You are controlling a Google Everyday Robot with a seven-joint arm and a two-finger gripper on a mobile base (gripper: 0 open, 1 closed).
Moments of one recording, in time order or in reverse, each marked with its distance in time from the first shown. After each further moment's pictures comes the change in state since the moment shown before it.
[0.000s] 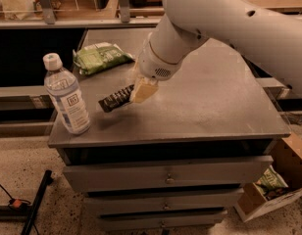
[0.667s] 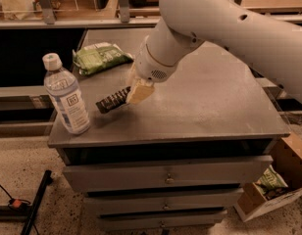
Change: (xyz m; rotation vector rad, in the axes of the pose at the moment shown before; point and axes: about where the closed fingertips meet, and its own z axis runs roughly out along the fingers) arm -0.005 -0.002 0.012 -0.013 -0.024 0.013
